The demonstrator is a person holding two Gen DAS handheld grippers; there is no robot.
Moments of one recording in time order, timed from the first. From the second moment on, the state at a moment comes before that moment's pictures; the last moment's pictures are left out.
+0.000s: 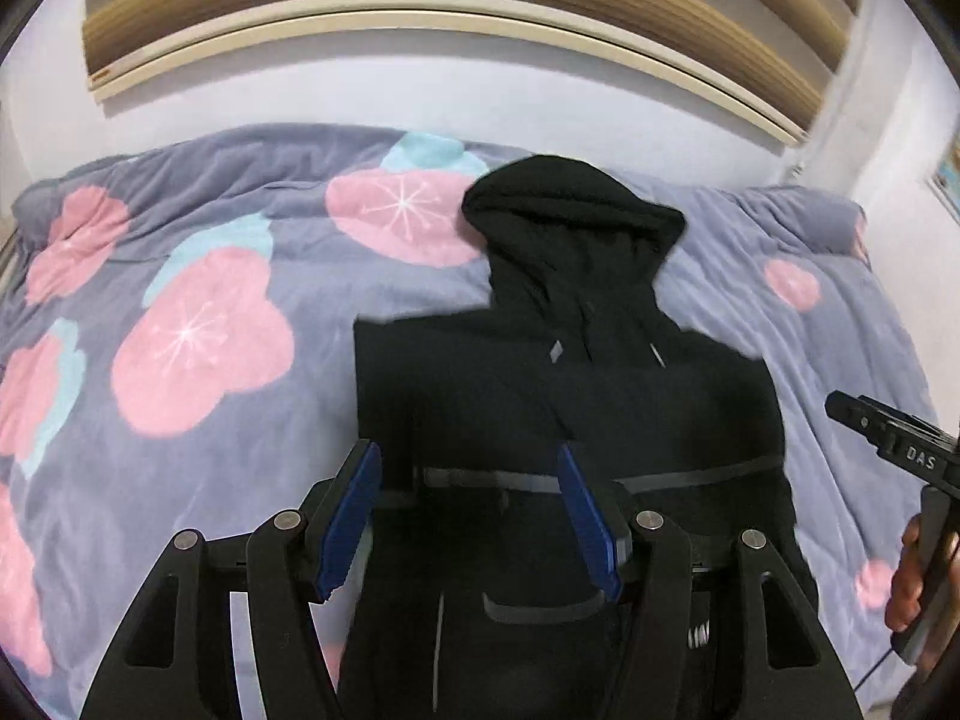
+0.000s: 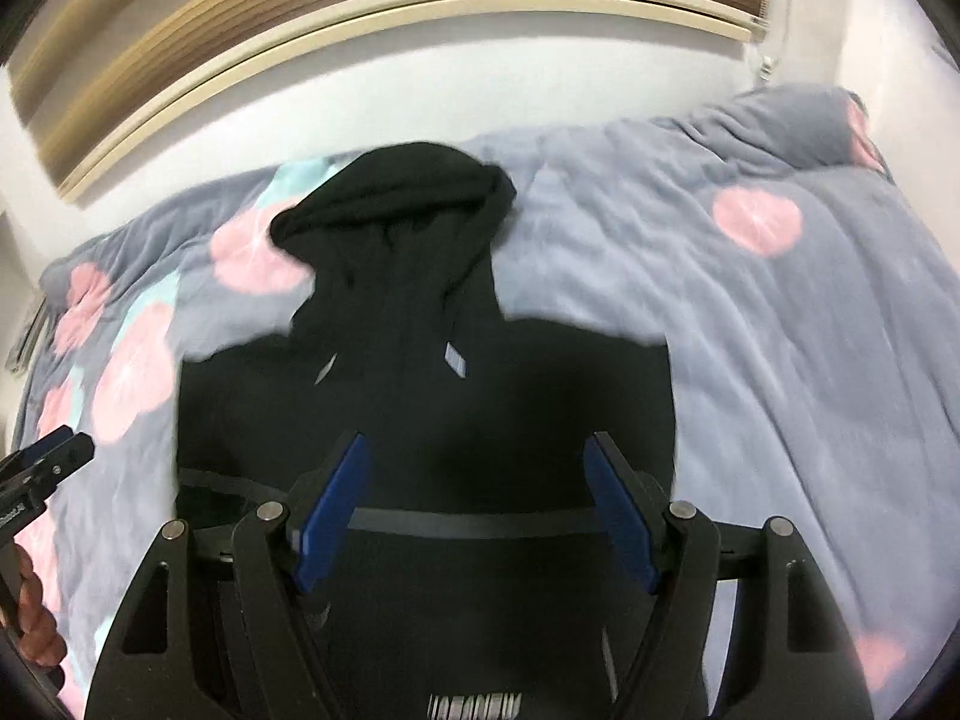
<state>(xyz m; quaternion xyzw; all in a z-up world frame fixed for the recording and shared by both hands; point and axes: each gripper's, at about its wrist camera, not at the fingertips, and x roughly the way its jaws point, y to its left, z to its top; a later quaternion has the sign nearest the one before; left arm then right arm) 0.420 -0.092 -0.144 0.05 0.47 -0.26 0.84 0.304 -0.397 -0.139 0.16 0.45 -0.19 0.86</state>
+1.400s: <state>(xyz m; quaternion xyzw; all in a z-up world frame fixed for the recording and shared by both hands) 0.677 -0.233 -0.320 0.01 0.57 -0.27 0.78 0.519 -0.532 -0.303 0.12 0.51 -0.15 0.84</state>
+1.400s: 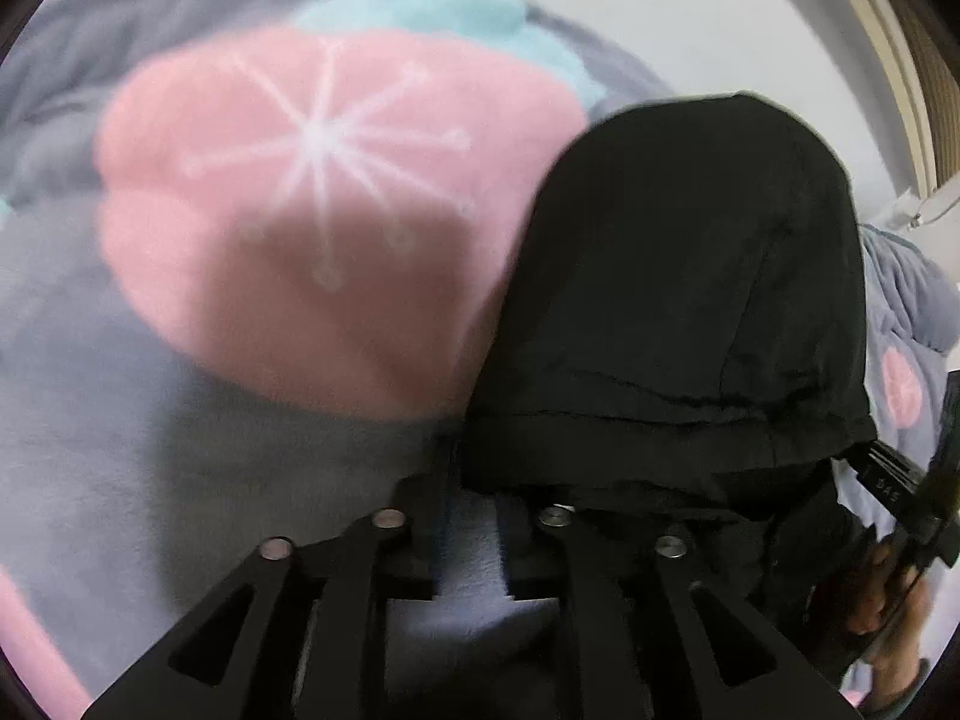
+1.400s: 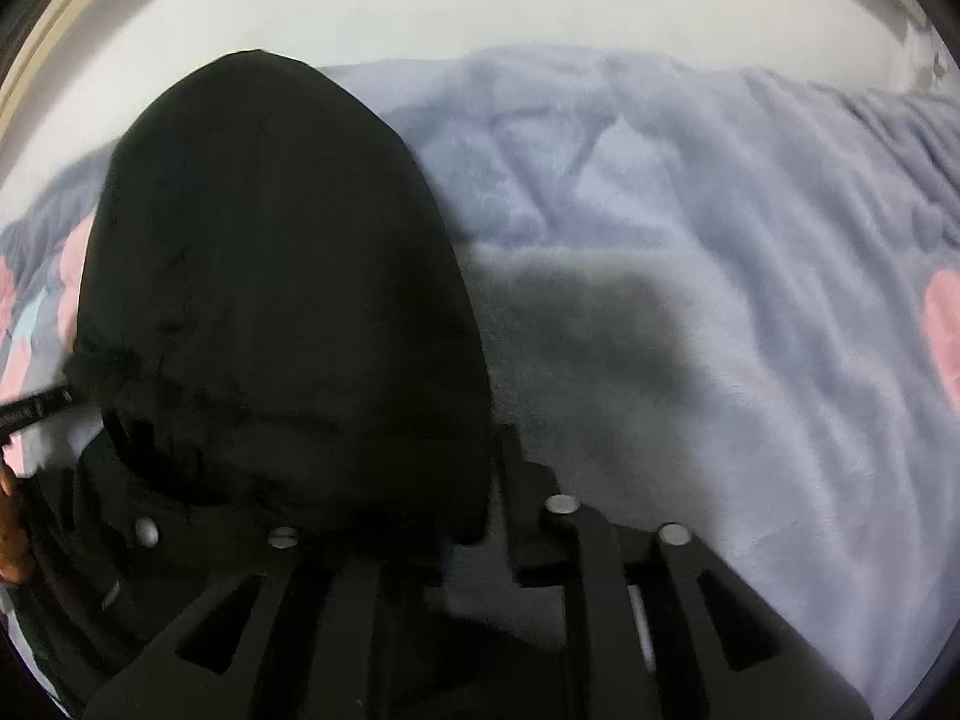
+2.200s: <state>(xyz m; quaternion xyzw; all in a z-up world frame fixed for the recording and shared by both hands) 0.656 -0.318 -0.321 0.08 0.52 -0.34 0.78 0.580 -0.487 -0.329 0.07 0.49 -0.10 0.87</state>
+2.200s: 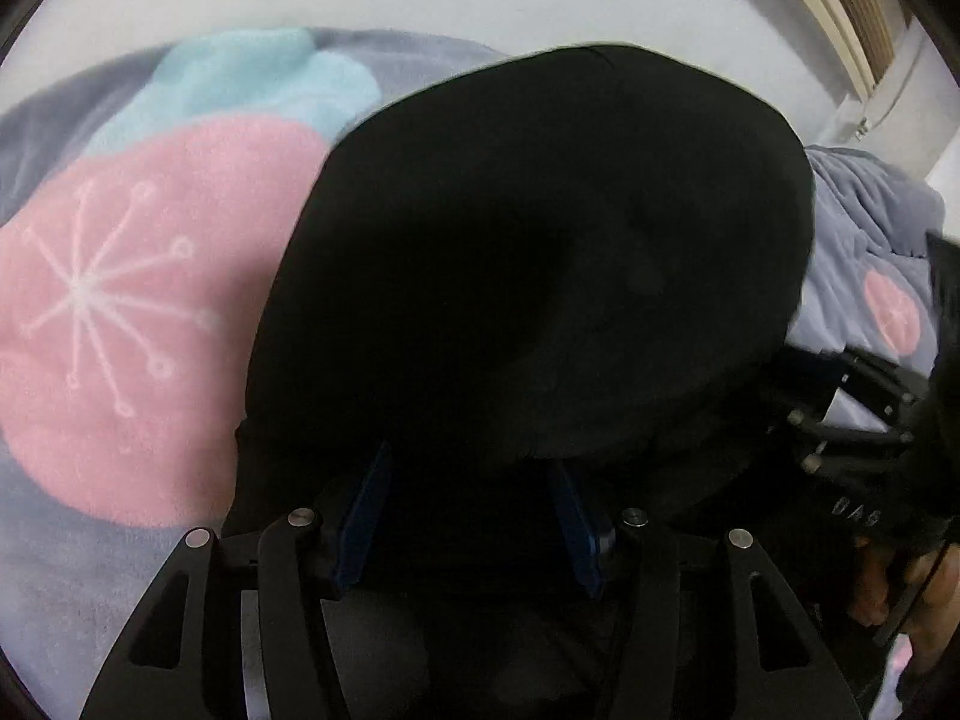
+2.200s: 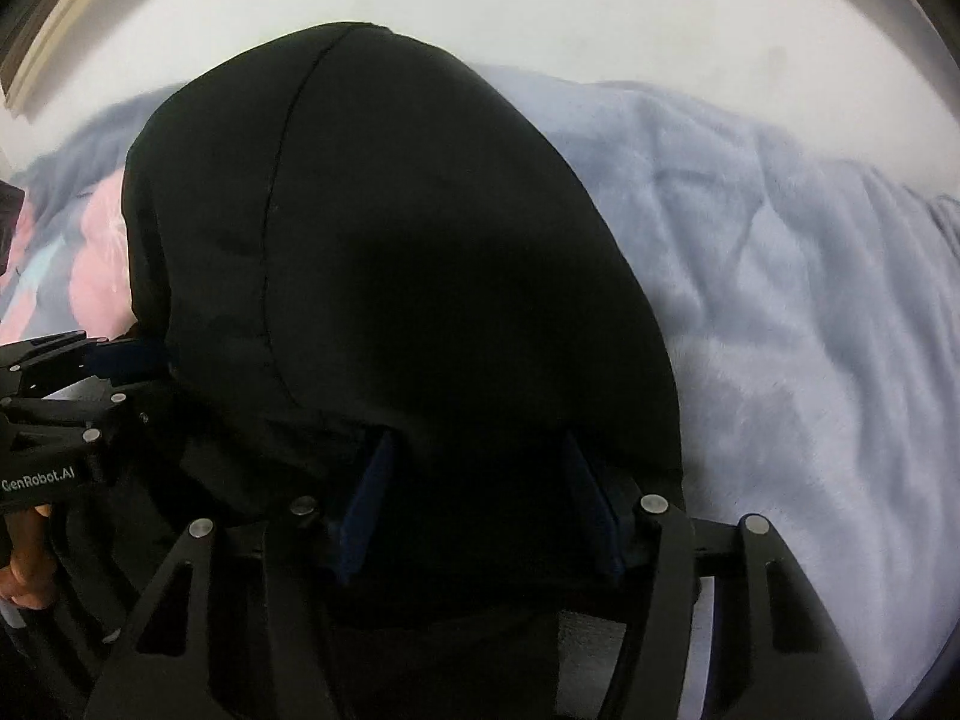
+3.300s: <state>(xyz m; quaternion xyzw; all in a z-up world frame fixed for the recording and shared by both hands) 0.520 -0.132 -0.198 0.05 0.46 -0.29 0.83 0.664 -0.556 -0.312 0.21 0.52 0.06 0.83</state>
